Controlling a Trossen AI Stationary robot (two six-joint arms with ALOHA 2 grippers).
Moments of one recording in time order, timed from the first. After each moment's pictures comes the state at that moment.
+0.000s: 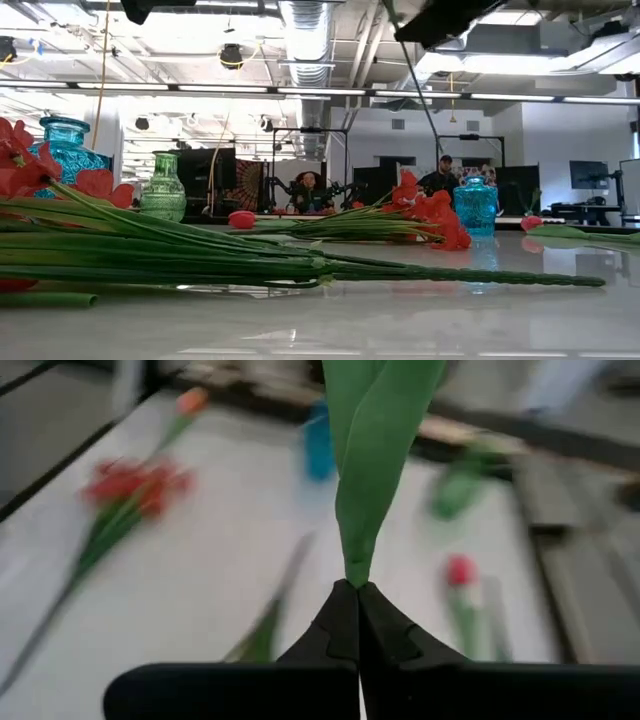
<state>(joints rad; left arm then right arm) -0.03 0.67 0.92 -0.55 -0.30 -0.22 -0.27 1.12 1.04 -0.37 -0.29 -0.34</state>
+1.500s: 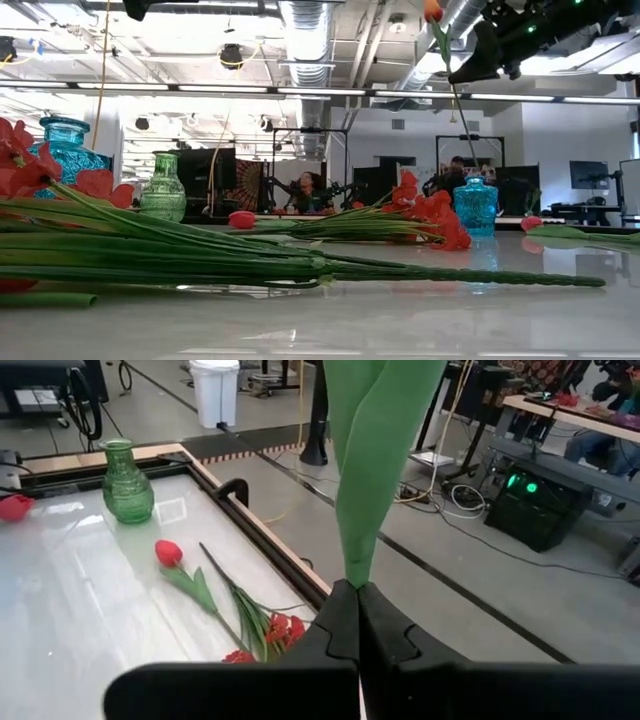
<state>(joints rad) -0.03 0.67 0.92 -0.48 -0.41 -0.24 -0.55 0.74 0.68 -0.17 0.19 -0.10</state>
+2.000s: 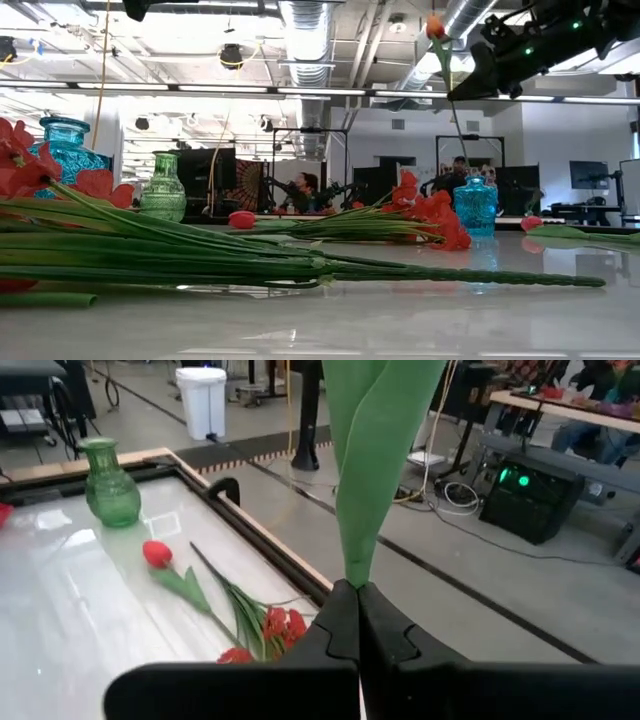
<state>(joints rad) -0.03 0.67 0.92 -0.48 -0.41 -0.25 -0.55 0.74 0.54 0.00 0.22 -0.05</state>
